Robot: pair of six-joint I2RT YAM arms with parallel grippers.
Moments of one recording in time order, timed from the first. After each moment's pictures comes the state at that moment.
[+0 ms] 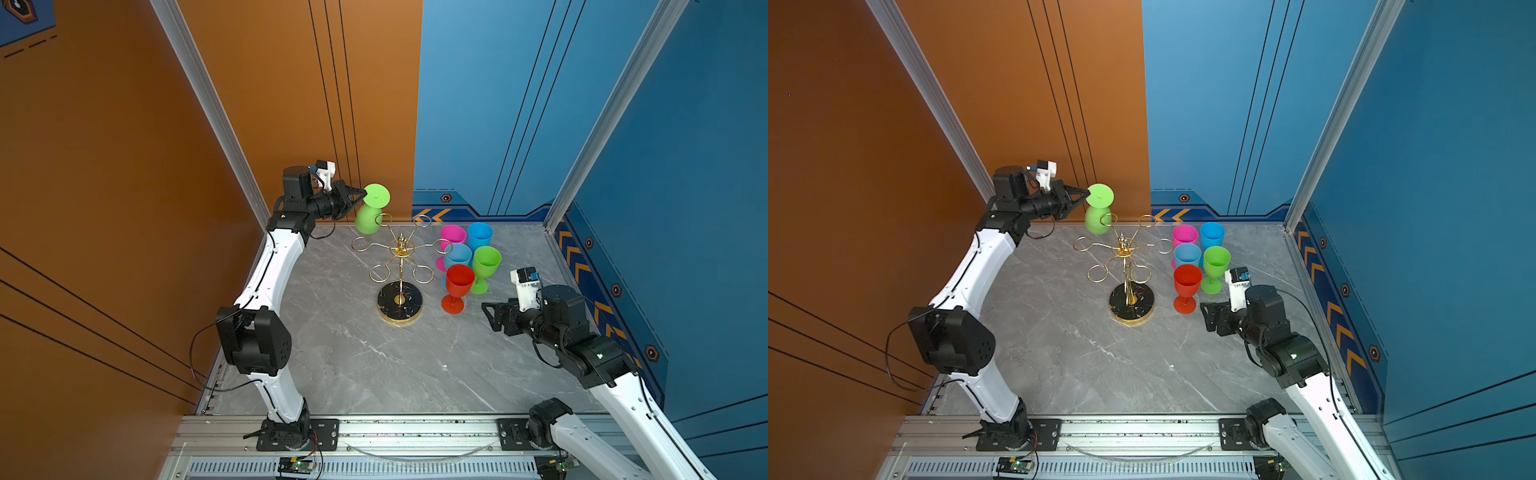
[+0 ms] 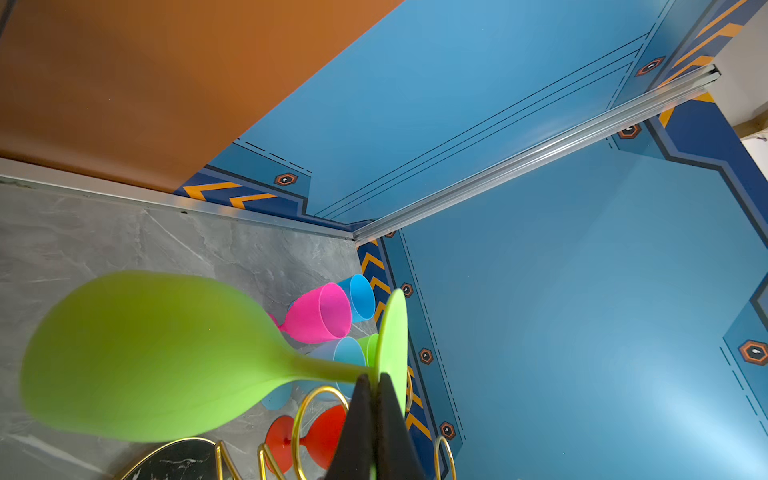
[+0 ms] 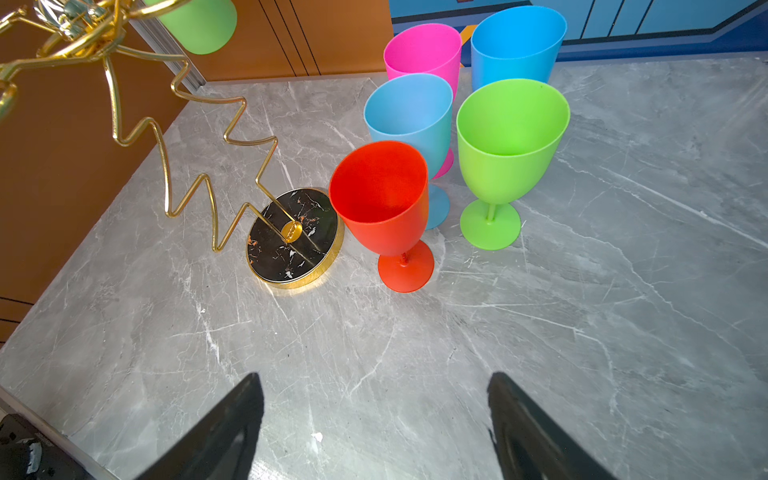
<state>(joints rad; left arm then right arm) -0.07 1.76 1.81 -0.31 0.75 -0.83 0.36 0.74 0.86 -0.70 -0.10 0.24</state>
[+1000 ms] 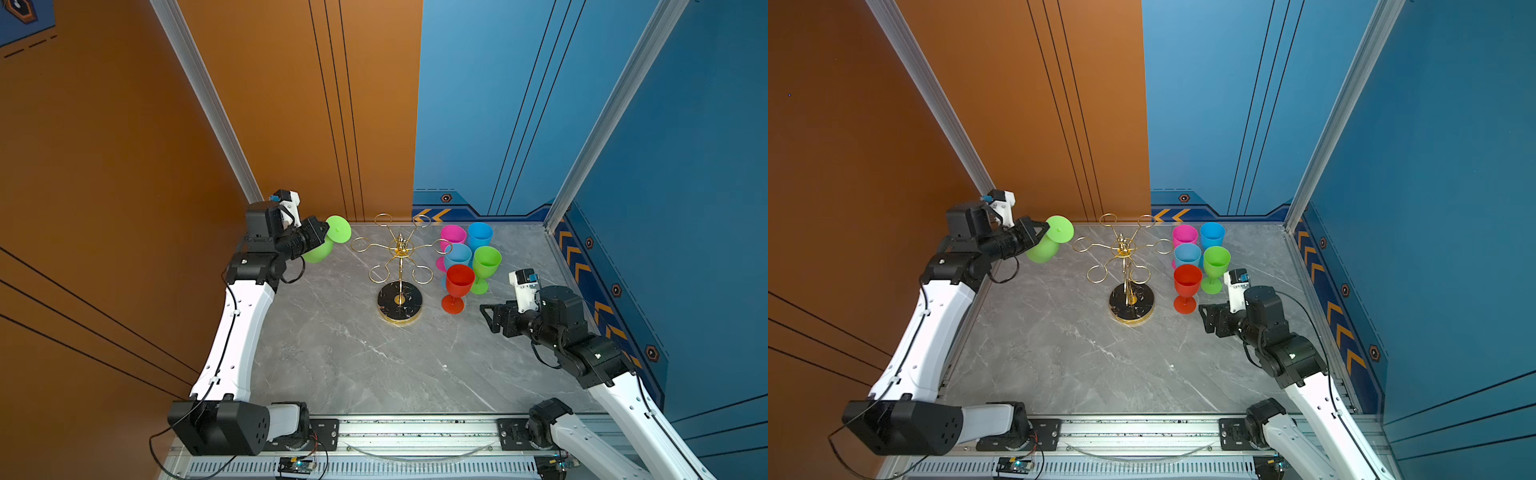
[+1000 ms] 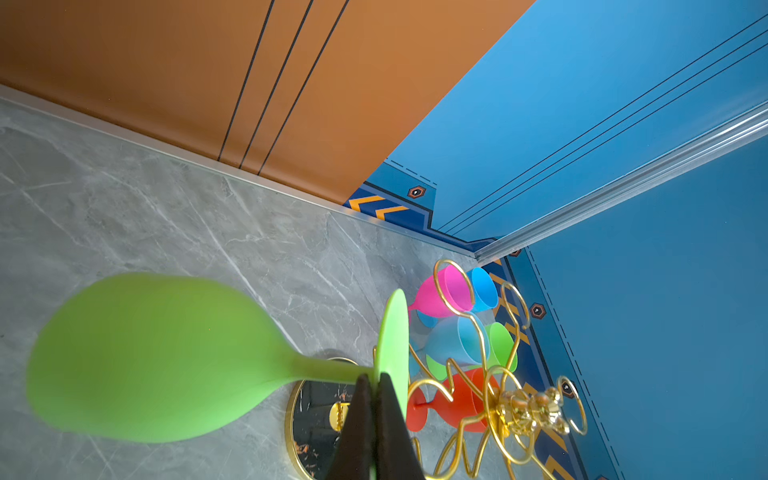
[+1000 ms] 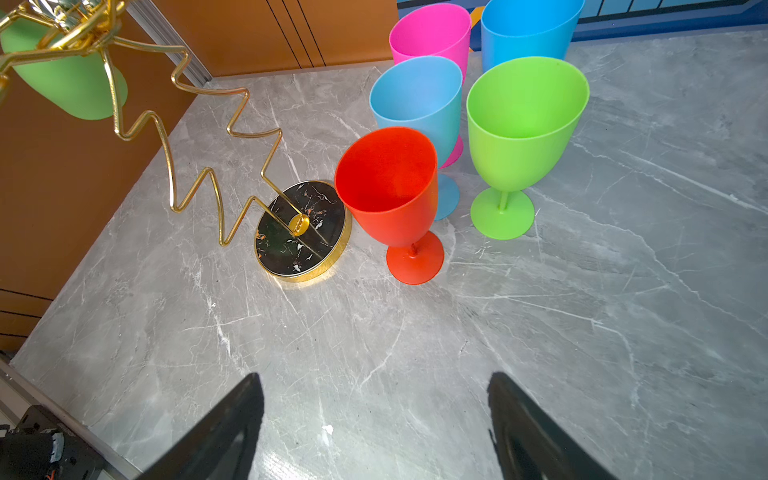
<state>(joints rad) 0.01 1.28 1.42 -0.58 0.43 -0.52 0.36 0.74 0.84 -0.70 -0.13 0.26</state>
